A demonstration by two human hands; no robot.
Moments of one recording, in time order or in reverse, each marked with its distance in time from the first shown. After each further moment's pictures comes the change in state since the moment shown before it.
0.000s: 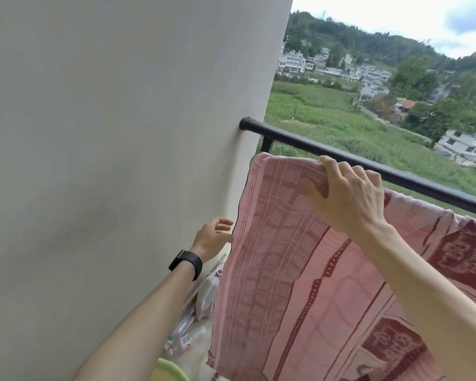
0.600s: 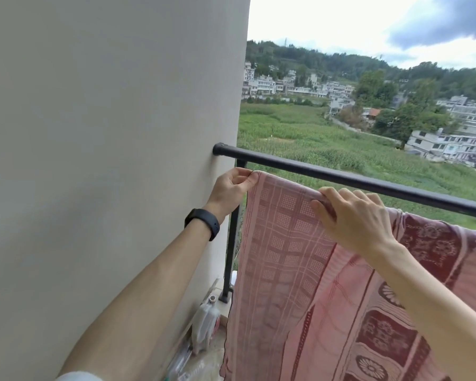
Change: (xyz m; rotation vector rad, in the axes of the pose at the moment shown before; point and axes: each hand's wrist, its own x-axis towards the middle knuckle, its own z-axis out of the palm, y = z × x) left_hand 0.032 0.154 0.024 -0.146 -0.032 0.408; right_hand -0.031 0.058 0.009 -0.059 -0.007 0.021
